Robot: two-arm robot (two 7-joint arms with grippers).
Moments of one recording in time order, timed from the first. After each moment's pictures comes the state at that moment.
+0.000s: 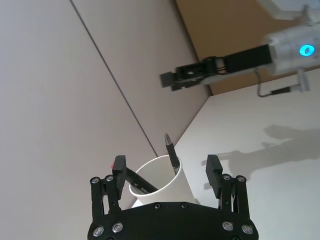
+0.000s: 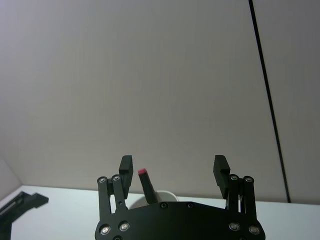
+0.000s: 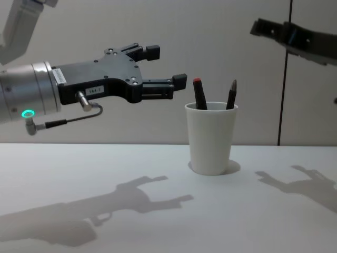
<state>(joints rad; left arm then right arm) -0.63 0.41 0.51 -1.21 -0.38 -0.39 -0.77 0.36 0.25 -0.27 -1.59 0.68 0.19 0.04</state>
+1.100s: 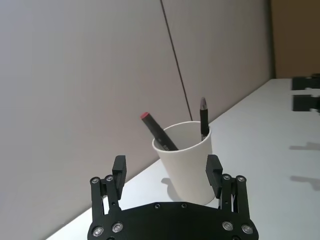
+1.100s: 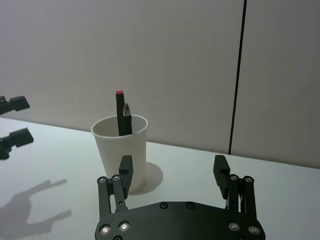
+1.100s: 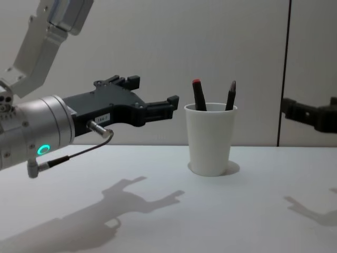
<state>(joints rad) -0.40 0.39 0.48 -1.45 -0.28 -0.16 -0.33 0.04 0.32 -0.23 -1.74 0.35 0.06 0.06</state>
